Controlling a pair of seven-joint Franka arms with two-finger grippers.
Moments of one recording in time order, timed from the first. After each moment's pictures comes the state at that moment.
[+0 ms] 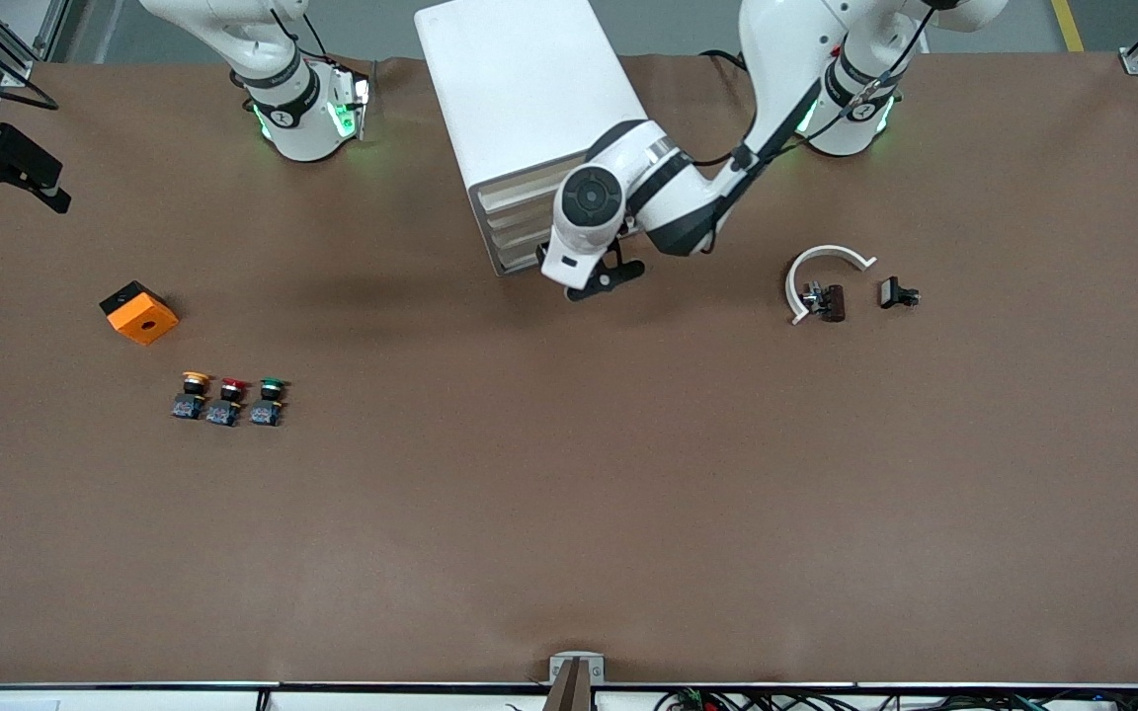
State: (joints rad) left arm -0.46 0.54 -0.43 -1.76 -0.09 2.06 -1.24; right arm -0.04 -0.21 -0.01 -1.72 -0.02 1.56 -0.03
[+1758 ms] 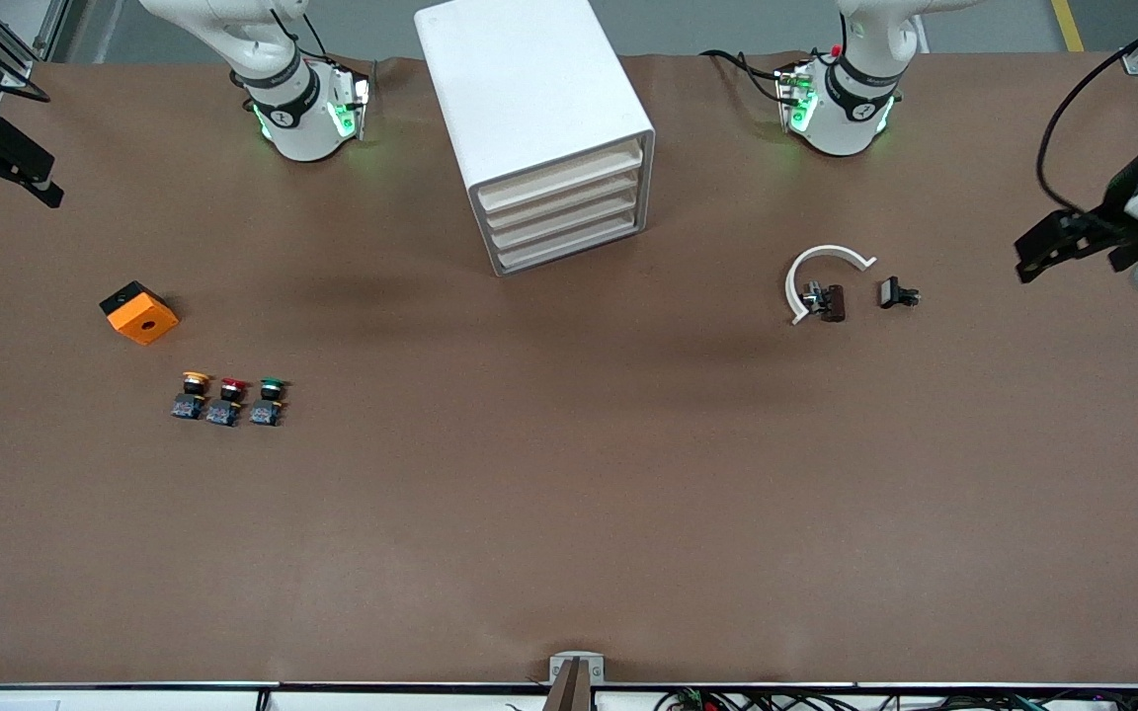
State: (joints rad) left arm 0.12 -0.08 -0.16 -1.67 0.07 1.64 -0.11; right arm -0.04 -0.21 -0.01 -1.70 -0.02 1.54 -0.03
